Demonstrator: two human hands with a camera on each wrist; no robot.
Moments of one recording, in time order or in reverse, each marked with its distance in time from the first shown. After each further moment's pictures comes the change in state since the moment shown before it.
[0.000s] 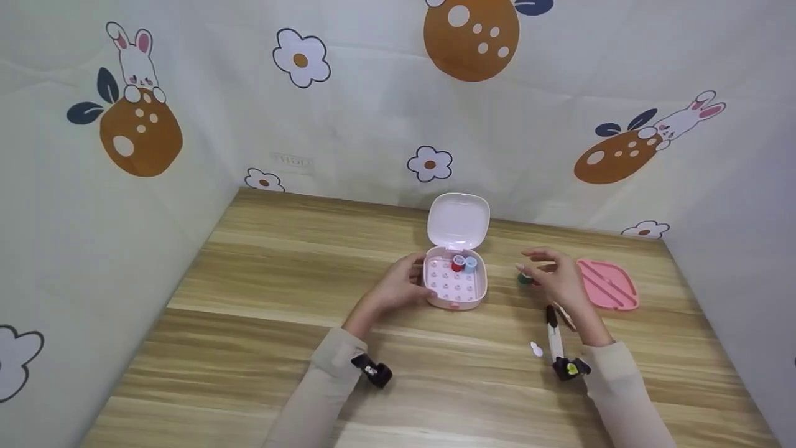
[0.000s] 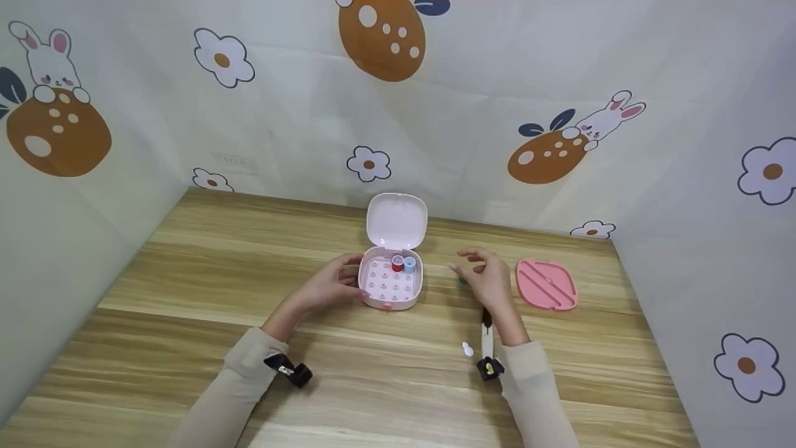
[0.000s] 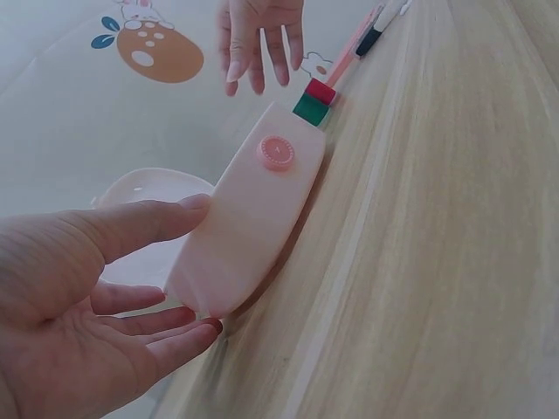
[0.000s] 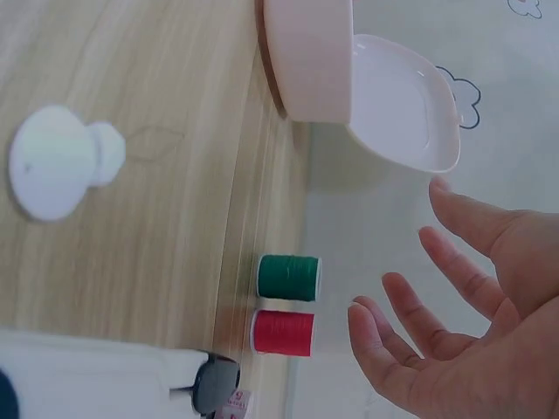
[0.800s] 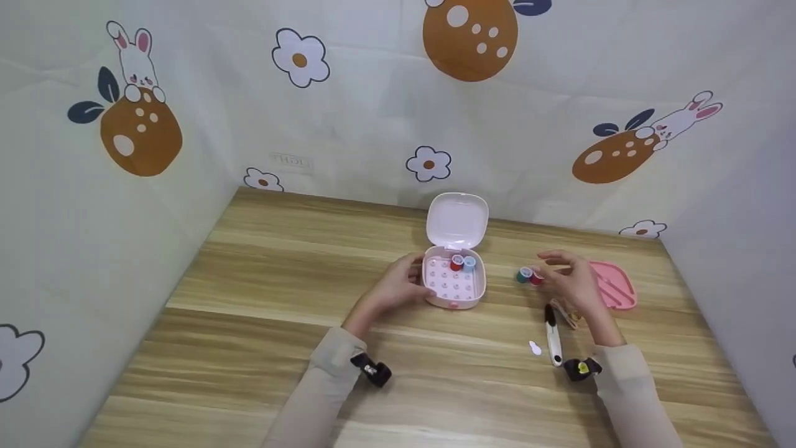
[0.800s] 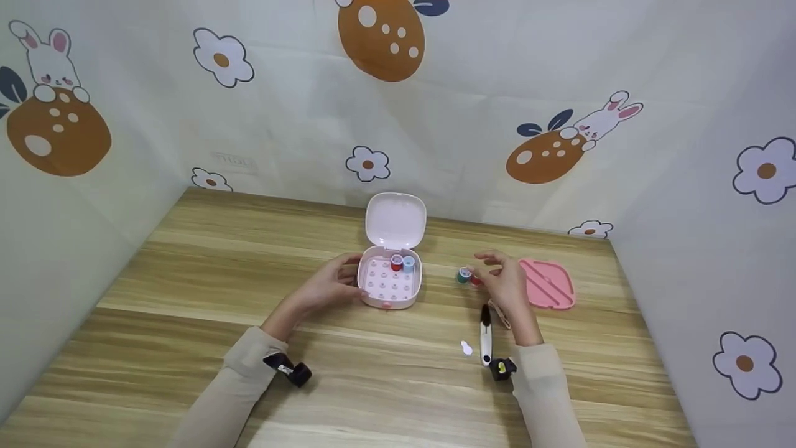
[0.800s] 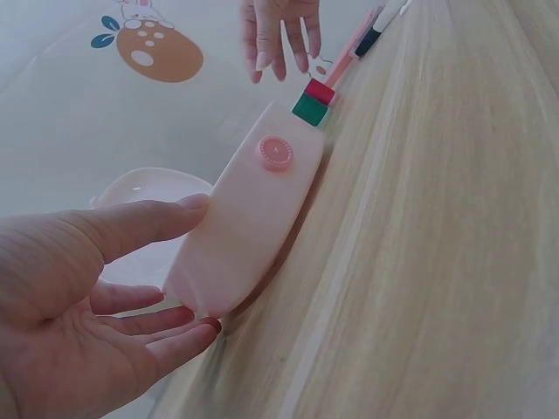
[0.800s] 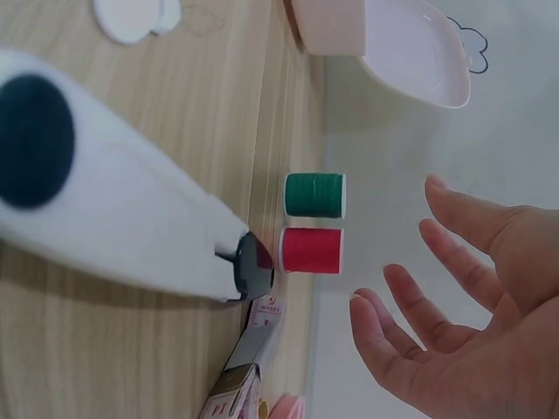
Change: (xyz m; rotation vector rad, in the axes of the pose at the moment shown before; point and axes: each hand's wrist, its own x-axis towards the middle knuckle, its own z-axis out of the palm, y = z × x) left_hand -0.001 0.000 0.001 -0.025 -0.001 0.007; right_hand -0.002 0.023 -0.023 -0.081 0.010 0.006
